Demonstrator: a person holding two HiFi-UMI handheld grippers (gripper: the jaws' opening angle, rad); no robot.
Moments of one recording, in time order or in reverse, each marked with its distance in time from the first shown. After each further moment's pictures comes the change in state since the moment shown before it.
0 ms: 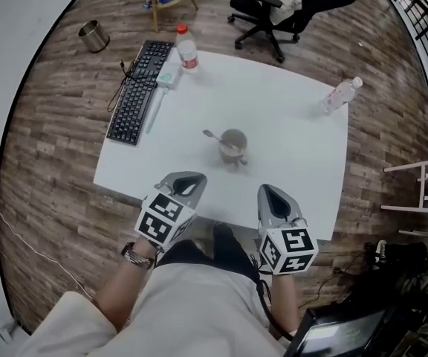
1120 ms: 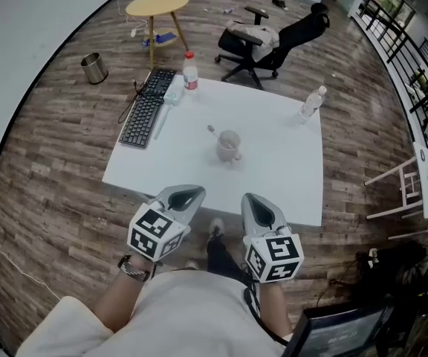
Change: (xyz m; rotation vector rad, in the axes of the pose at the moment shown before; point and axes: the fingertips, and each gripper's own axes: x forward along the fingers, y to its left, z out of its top) left arm -0.096 -0.061 0.007 0.037 -0.305 -0.071; right arm -0.075 0.087 0.014 -0.098 -0.185 -0.007
